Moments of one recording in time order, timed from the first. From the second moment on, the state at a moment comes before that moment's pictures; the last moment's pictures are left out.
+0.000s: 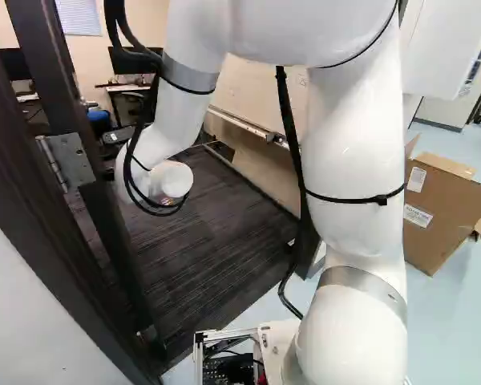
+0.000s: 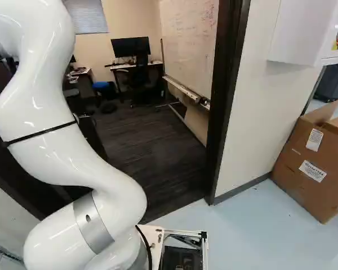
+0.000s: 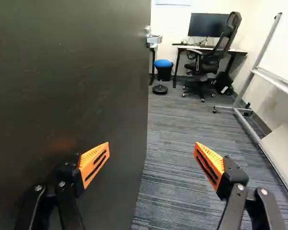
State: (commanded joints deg) arm 46.9 -20.6 -46.4 11.1 48.5 -6.0
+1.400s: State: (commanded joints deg) arm 44.1 -20.3 -46.1 10.8 48.5 -6.0
